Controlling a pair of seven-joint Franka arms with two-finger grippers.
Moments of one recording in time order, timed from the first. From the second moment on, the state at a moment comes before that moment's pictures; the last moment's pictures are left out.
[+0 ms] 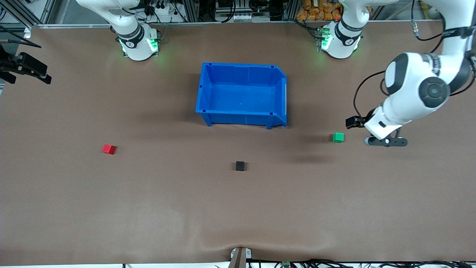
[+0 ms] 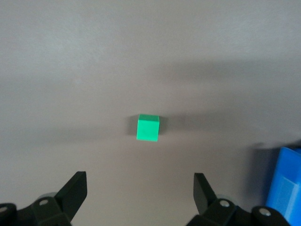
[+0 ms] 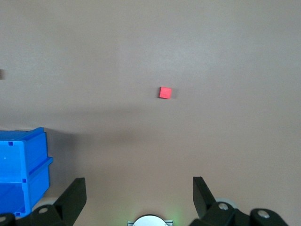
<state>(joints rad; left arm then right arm) -0.01 0.14 -0.13 -2.12 0.00 2.16 -0.10 0.00 -0.03 -0.01 -1.45 -0.01 1.36 0.00</state>
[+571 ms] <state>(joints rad) -0.01 0.39 -0.13 -2.17 0.08 2.40 -0.13 -0.01 0.00 -0.01 -1.45 0.00 1.37 0.00</state>
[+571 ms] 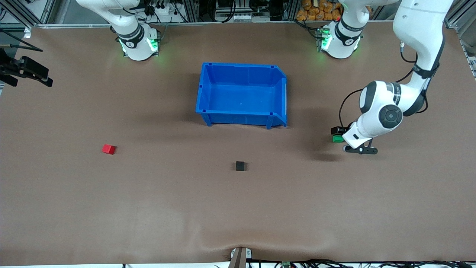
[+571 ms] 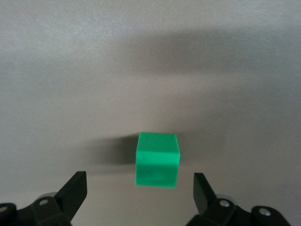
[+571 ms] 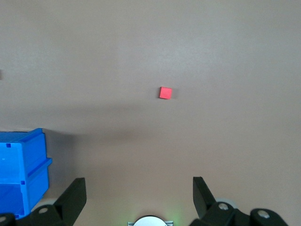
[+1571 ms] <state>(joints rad) -0.03 0.46 -0.14 -2.14 0.15 2.44 -0.22 -0.09 0.27 -0.02 -1.45 0.00 1.38 0.00</state>
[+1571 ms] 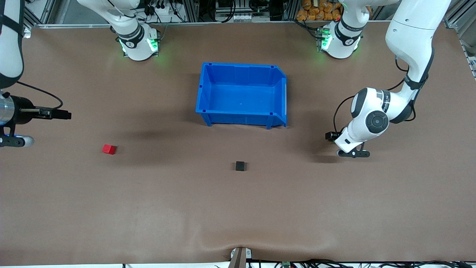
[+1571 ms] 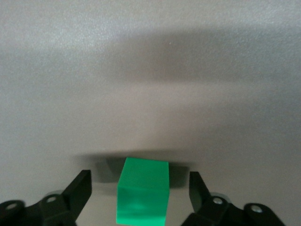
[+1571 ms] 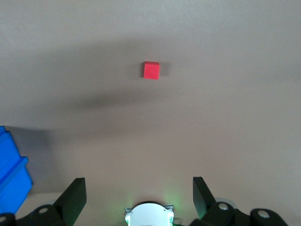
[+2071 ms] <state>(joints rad) -0.03 0.47 -0.14 -2.12 0.15 2.44 -0.24 -0.10 0.53 -0.02 -1.47 0.00 1.53 0.00</state>
